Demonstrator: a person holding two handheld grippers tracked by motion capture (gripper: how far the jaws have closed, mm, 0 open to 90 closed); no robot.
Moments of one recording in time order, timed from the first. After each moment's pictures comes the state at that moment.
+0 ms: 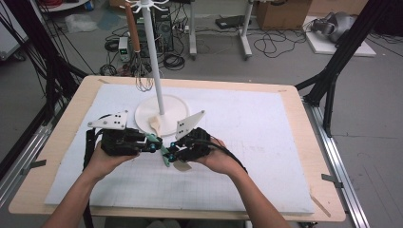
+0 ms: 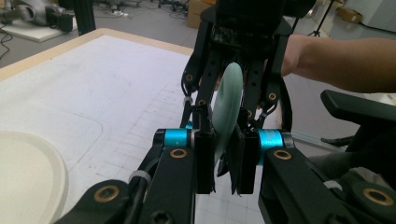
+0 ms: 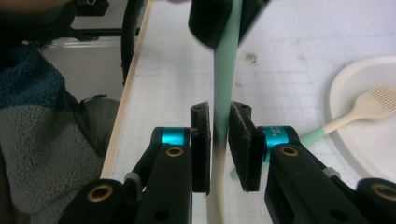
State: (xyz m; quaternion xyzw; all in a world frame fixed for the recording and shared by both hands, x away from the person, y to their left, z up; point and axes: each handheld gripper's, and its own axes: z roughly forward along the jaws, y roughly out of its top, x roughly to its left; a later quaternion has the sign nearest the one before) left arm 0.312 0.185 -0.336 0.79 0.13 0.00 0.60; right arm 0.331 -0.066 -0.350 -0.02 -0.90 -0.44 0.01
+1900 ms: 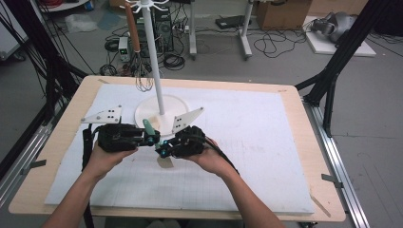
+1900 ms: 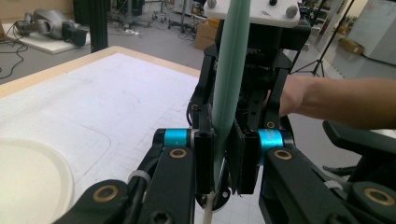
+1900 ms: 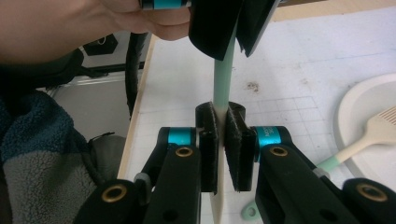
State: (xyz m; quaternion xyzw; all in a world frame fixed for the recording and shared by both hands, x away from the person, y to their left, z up) left arm 0.315 0.191 -0.332 0.77 0.16 0.01 0.62; right arm 0.336 -0.053 -0.352 -0.06 -0.87 -0.49 0.05
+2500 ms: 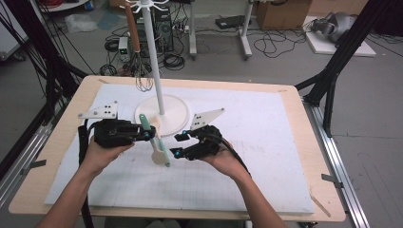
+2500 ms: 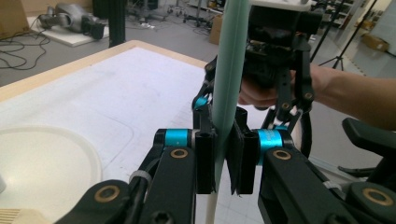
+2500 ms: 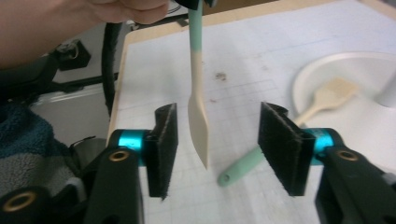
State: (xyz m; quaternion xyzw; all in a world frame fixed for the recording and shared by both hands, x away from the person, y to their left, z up) left arm 0.325 0.201 -0.327 0.77 0.19 0.02 0.61; right arm 0.334 -0.099 -0.350 -0.12 -0.85 -0.50 0.00
